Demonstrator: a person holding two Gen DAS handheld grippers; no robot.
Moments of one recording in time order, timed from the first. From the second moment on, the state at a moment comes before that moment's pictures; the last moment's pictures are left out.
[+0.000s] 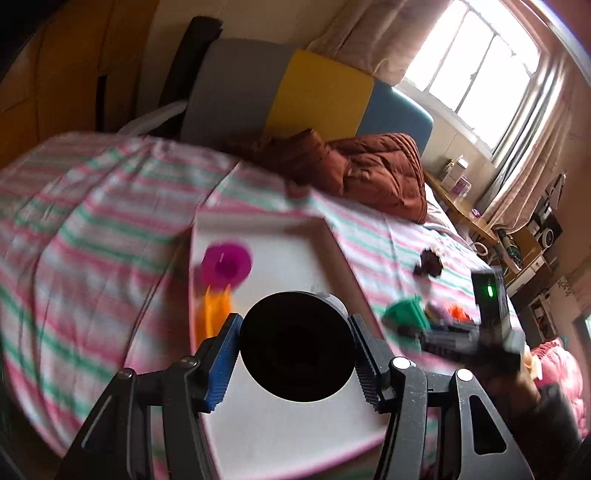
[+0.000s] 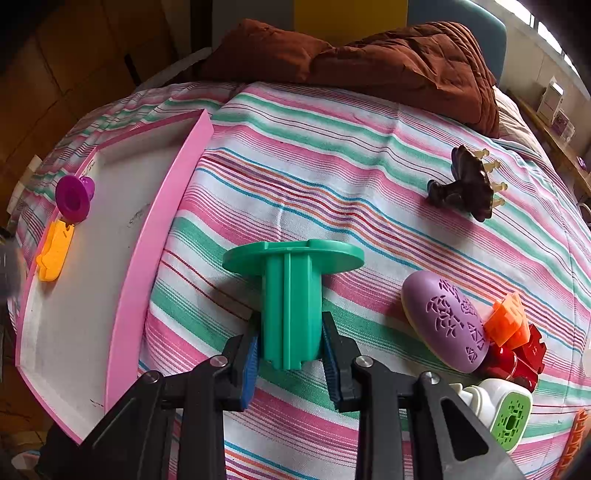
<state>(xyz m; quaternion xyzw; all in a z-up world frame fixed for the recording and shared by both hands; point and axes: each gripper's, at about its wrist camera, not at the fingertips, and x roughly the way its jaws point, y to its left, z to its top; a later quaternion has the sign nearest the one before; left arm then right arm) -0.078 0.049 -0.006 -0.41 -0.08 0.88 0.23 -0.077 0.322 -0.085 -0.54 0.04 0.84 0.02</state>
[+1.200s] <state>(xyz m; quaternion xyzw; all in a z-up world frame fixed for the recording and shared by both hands) -0.119 0.069 -0.010 -0.39 0.00 0.90 0.17 -0.080 0.319 -0.087 -0.54 0.03 0.84 0.02</state>
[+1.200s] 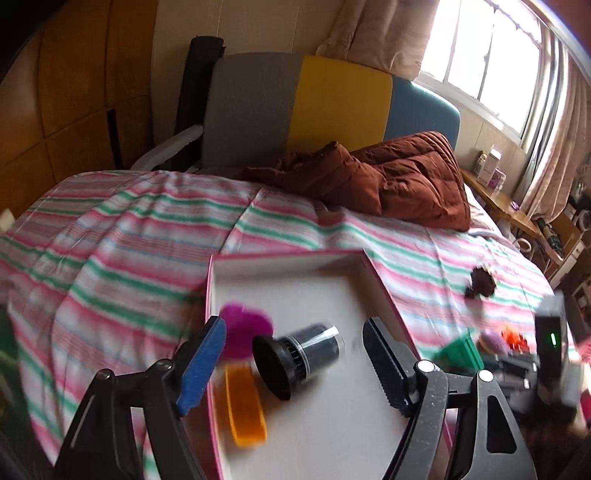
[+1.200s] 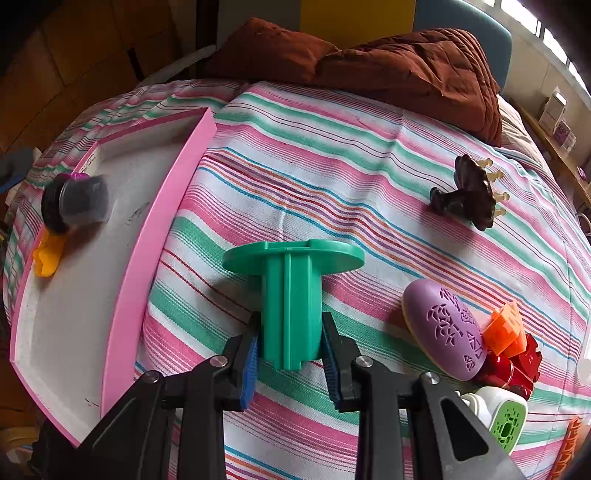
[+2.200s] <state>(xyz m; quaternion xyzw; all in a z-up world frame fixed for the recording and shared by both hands) -0.020 0.043 -0.028 -0.41 0.02 0.90 0.15 -0.068 0.328 -0.085 -0.54 0.04 0.84 0.02</state>
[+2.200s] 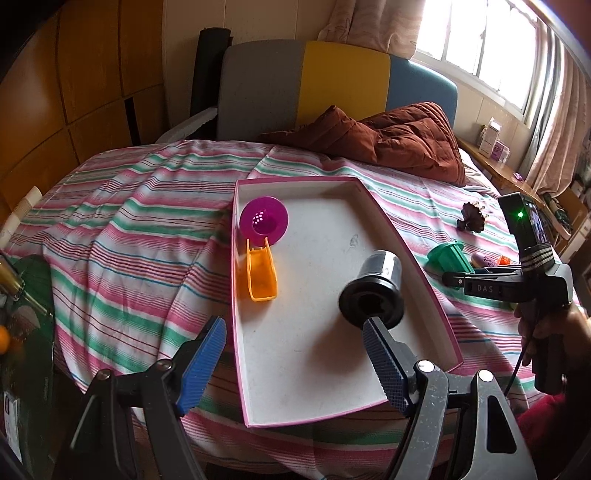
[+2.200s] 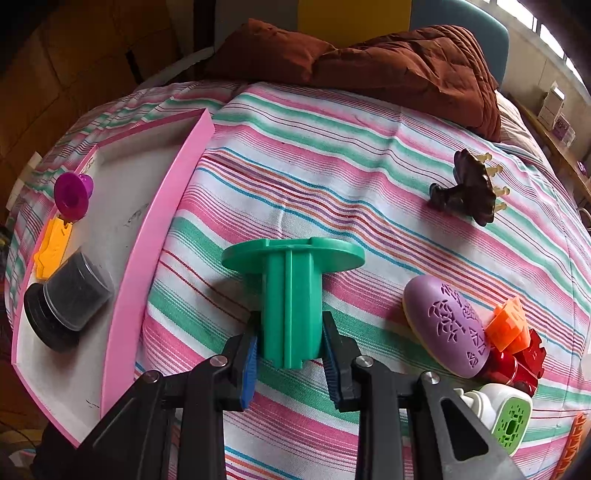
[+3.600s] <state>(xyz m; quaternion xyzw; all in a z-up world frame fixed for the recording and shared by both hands) -0.021 0.011 -0.036 -0.42 -0.01 0.90 0.13 -0.060 0.312 -0.080 -0.52 0.02 0.85 0.07</state>
